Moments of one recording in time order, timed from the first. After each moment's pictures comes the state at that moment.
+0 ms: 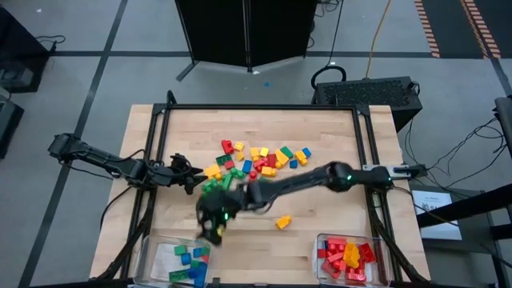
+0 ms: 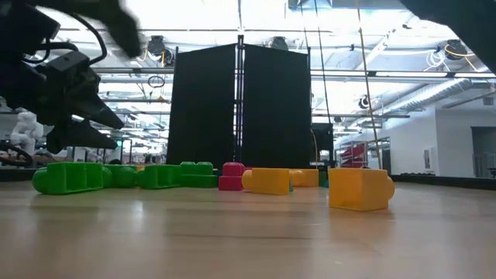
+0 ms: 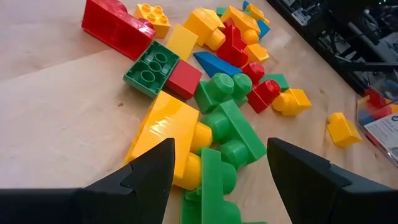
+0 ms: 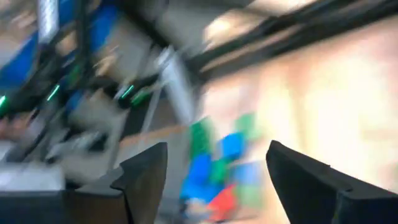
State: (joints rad) left arm -0.26 0.52 0.05 -0.06 -0.46 -0.91; right arm 0.22 2.45 2.31 -0.35 -0.26 0.61
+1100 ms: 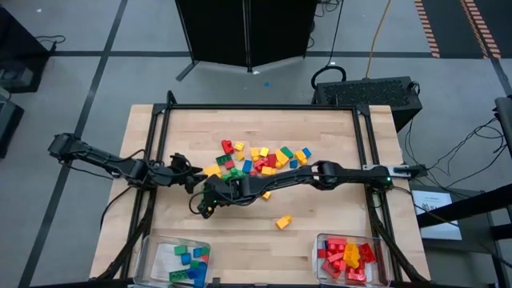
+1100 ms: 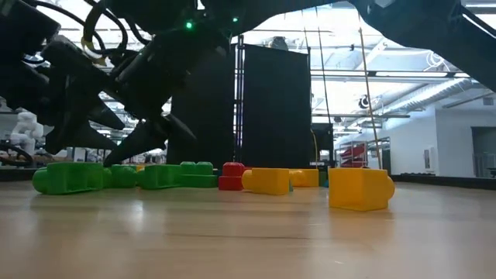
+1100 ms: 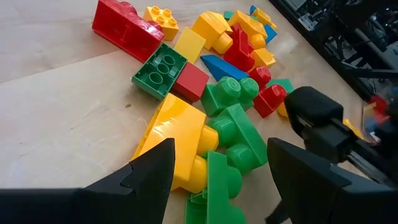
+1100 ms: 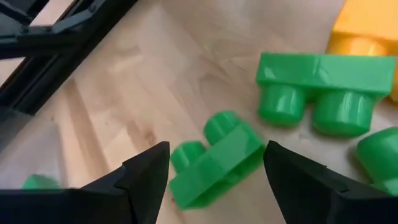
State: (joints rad) left arm -0.26 0.53 0.05 -0.07 -0.48 -0.94; right arm 0.14 2.61 2.31 -0.49 0.15 0.90
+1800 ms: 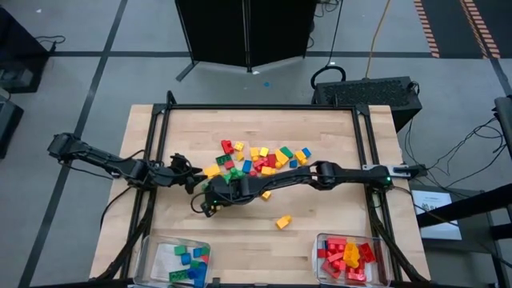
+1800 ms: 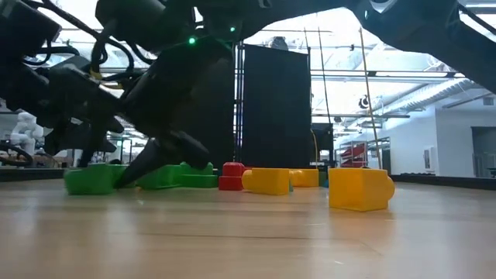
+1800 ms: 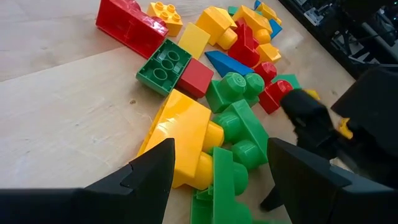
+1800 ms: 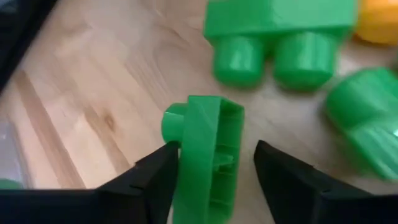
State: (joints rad) left arm -0.26 0.54 0.06 -0.08 -0.48 -0.94; right arm 0.14 2.66 2.32 -0.66 0.12 1.01
